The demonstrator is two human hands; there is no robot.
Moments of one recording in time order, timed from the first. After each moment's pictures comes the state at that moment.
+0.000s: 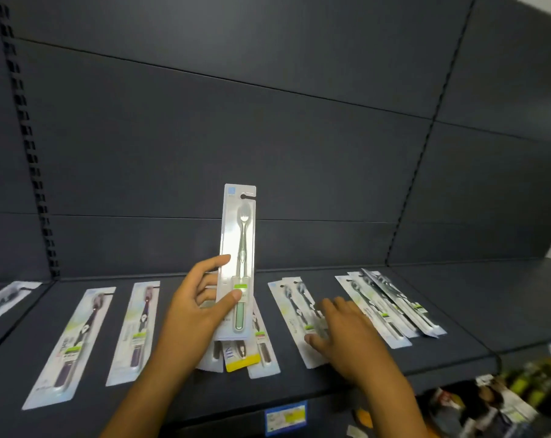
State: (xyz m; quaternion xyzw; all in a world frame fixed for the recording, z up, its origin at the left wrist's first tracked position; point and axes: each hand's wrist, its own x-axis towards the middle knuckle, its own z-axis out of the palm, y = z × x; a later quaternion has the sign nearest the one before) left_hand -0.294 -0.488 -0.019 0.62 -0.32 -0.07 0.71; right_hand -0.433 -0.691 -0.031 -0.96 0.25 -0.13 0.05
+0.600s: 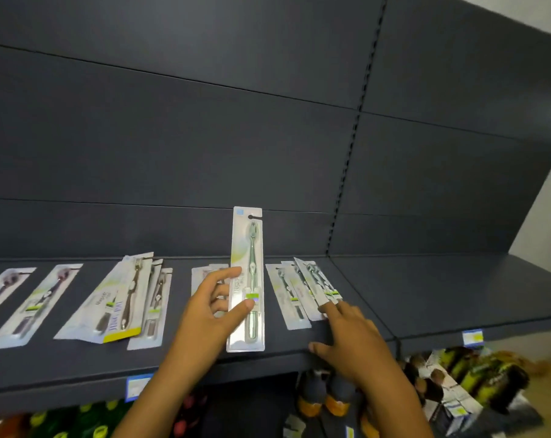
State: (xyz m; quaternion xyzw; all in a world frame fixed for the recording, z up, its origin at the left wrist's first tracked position) left_hand -0.459 -0.641 -0.029 0.67 -0.32 -0.07 0.67; right_hand -0.596 -0.837 -0.027 -0.96 0.25 -0.09 0.06
